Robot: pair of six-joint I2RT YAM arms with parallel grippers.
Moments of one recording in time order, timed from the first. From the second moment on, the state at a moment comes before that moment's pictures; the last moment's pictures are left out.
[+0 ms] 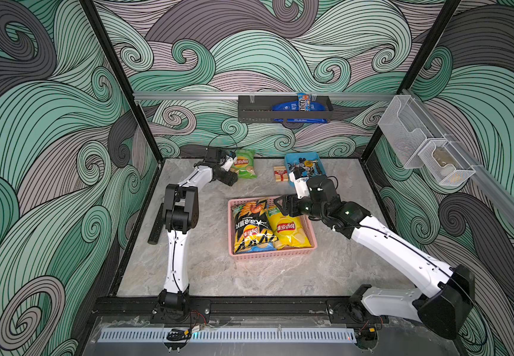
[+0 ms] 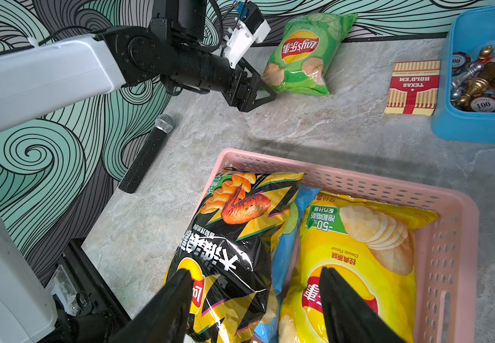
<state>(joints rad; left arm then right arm) -0.14 2.34 1.91 -0.50 0.28 0.39 0.64 1.27 1.12 -0.48 -0.10 0.44</state>
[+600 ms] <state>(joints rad) -0.14 2.44 2.05 -0.54 0.30 0.44 0.63 1.27 1.12 -0.48 -0.12 0.44</state>
